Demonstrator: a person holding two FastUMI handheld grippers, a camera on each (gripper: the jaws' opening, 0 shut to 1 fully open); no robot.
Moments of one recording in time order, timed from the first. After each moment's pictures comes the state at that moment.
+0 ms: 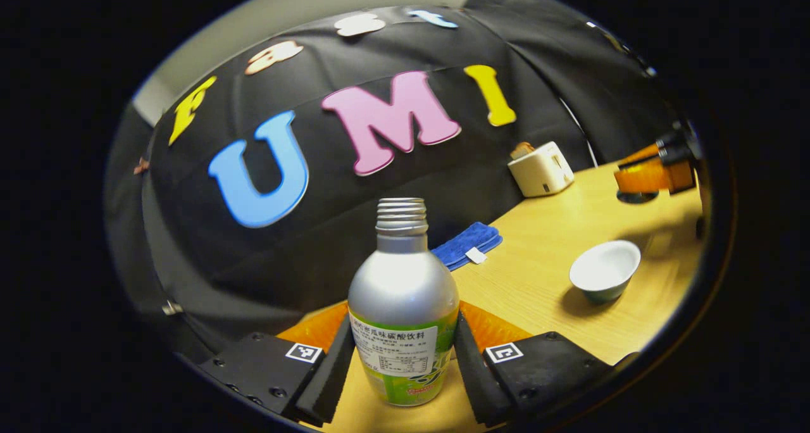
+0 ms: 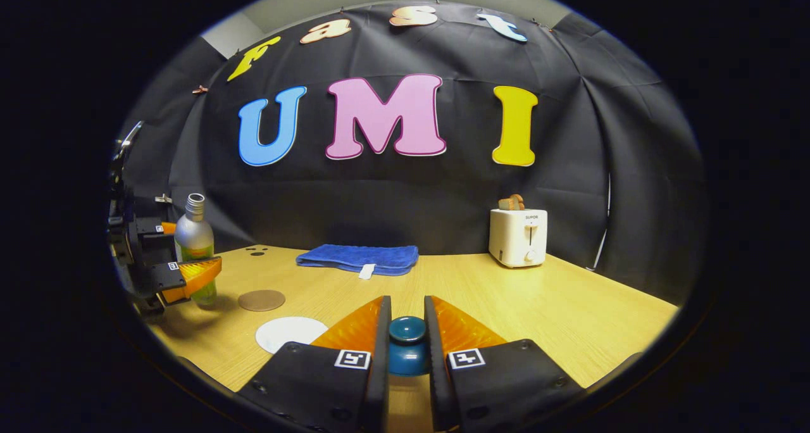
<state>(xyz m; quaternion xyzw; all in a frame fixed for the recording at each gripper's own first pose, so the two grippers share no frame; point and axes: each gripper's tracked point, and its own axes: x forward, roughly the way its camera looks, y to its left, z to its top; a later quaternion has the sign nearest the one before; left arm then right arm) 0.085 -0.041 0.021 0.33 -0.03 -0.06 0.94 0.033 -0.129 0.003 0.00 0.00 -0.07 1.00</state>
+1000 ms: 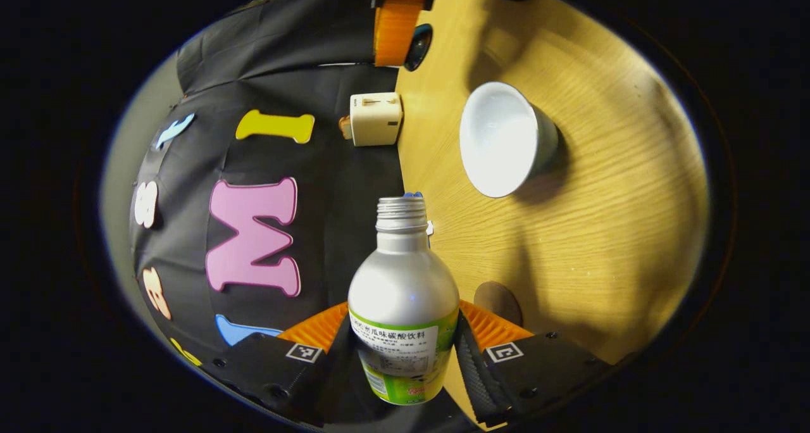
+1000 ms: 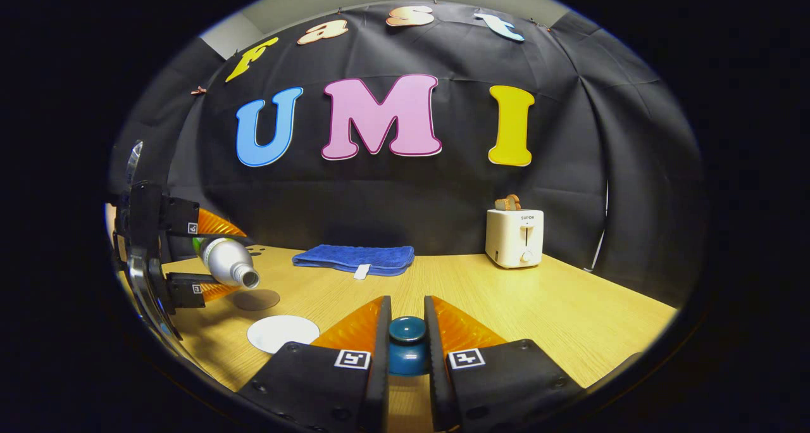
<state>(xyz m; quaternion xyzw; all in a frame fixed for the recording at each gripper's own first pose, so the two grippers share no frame) 0.098 -0.094 -0.010 0.76 -0.02 -0.14 0.64 0.031 -0.133 0.004 0.00 0.00 -0.07 1.00</state>
